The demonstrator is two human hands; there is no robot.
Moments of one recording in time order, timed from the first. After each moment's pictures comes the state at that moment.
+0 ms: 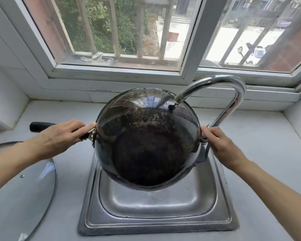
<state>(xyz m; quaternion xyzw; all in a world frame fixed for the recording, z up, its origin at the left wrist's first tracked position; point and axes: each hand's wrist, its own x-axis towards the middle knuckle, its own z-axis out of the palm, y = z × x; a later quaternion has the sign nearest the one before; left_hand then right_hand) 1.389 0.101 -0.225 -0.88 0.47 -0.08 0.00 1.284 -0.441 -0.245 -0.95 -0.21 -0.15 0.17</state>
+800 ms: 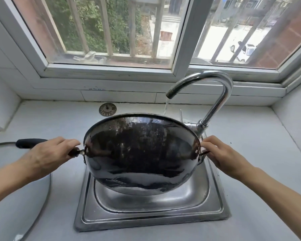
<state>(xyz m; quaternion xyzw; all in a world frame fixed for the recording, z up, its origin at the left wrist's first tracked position) 1.333 0.102 -0.242 -0.89 0.42 -0.16 -0.06 1.231 -0.442 -0.219 -0.96 -0.25 -0.07 0.12</state>
